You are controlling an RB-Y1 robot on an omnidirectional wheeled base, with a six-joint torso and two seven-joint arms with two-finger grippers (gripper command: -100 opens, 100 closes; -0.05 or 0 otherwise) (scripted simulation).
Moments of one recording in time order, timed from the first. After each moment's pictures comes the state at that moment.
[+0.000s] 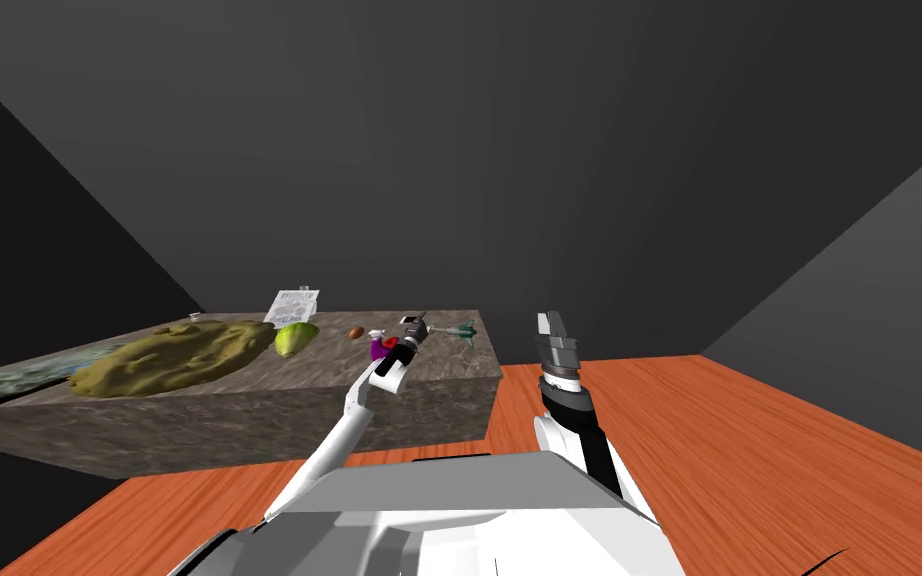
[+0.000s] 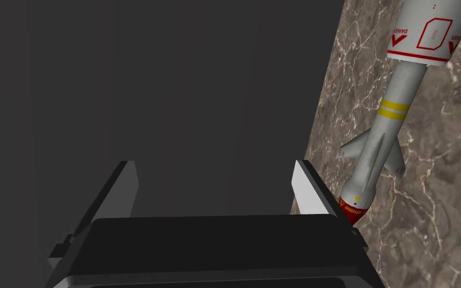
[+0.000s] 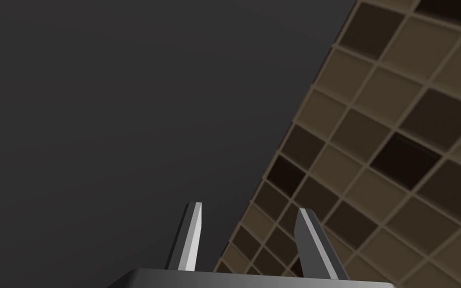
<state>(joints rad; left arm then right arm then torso) -0.13 0.24 -0.21 -1.66 0.09 0.09 0.31 0.50 0.00 -0.01 -2.28 0.04 -0.64 0.09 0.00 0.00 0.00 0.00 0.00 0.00</state>
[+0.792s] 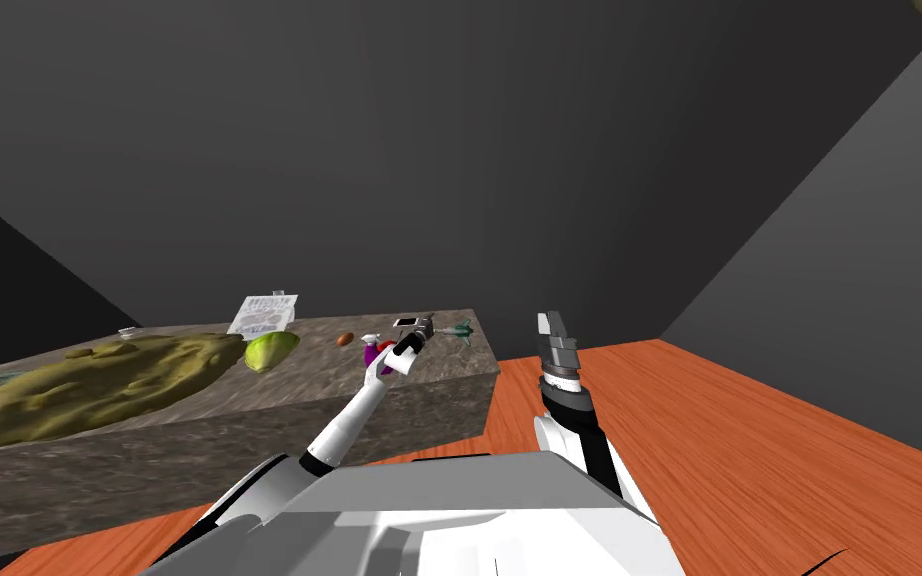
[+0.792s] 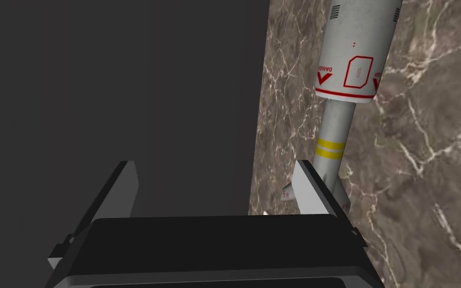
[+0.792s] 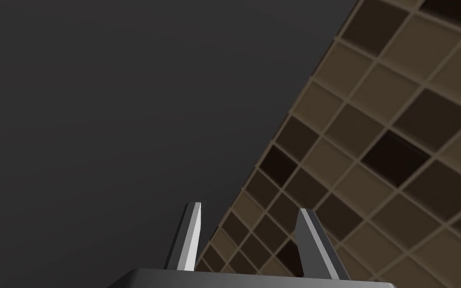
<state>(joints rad) -0.34 0.27 -0.27 -1.45 0.14 0.27 0.35 0.50 0.00 -0.01 -2.28 0.04 -0.64 0.09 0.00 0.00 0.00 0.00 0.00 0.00</state>
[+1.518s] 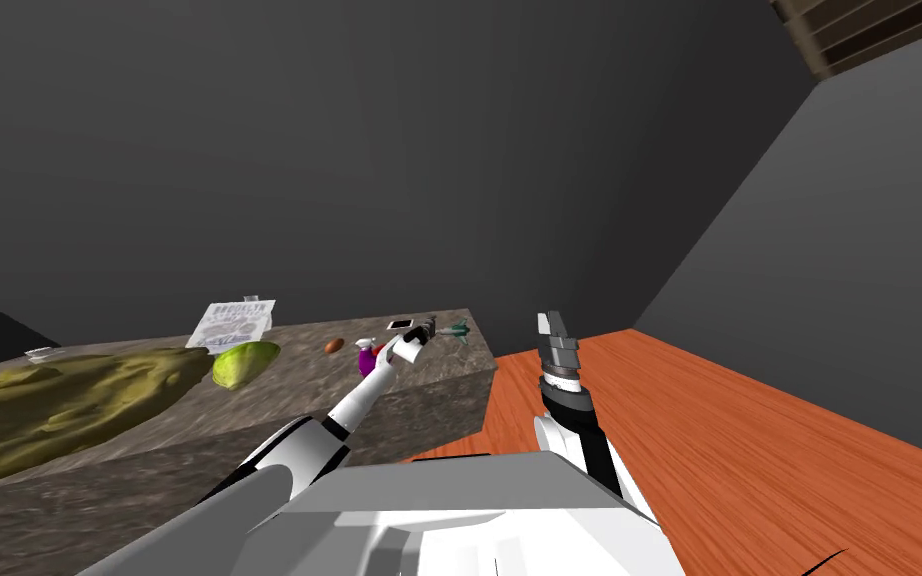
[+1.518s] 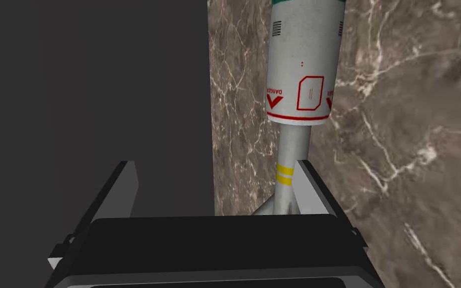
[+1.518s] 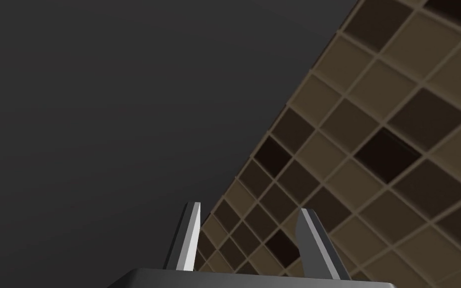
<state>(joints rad) -0.50 0.28 -0.32 -1.27 0.18 0.44 0.39 0.50 0.00 -0.01 -2.28 0.04 -0.64 0.09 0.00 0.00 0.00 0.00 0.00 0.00</state>
